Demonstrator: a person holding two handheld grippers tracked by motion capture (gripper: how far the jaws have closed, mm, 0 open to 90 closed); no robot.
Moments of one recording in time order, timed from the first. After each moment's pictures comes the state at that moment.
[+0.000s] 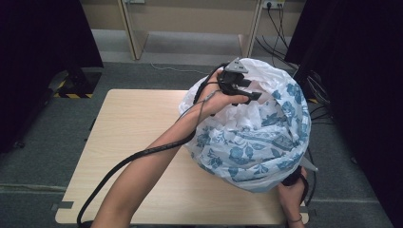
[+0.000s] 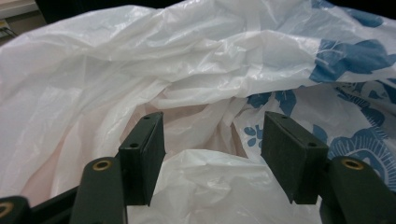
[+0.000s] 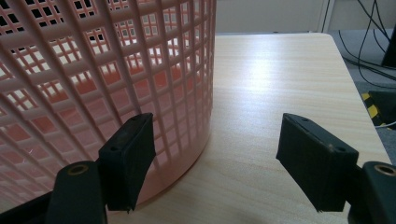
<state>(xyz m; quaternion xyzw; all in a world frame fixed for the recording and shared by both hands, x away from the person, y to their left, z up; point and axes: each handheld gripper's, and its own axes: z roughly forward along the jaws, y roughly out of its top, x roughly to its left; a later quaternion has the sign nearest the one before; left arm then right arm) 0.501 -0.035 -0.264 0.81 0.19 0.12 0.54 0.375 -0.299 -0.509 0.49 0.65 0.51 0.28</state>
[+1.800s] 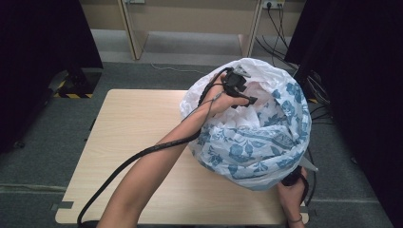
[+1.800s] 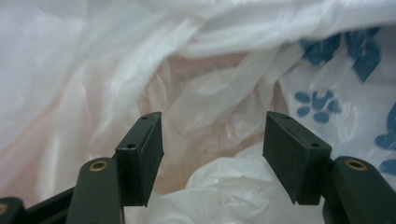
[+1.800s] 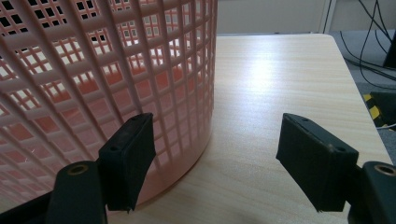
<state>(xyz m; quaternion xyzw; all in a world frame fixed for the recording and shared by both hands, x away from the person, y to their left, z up) 0.522 -0.046 -0.282 0.84 0.22 0.13 0.48 0.374 -0.300 -0.509 0.49 0.65 0.51 0.28</state>
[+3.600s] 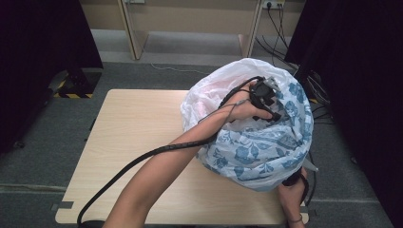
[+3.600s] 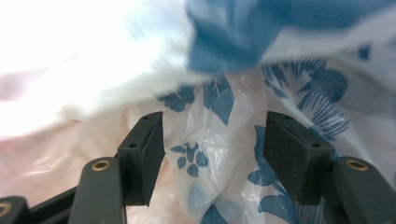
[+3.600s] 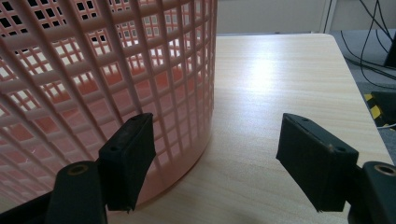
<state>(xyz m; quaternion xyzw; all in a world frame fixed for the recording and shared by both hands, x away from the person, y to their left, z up) 0.492 -0.107 -0.274 0.88 0.10 0.07 0.45 0.375 -0.300 -0.509 0.49 0.65 0.51 0.28</state>
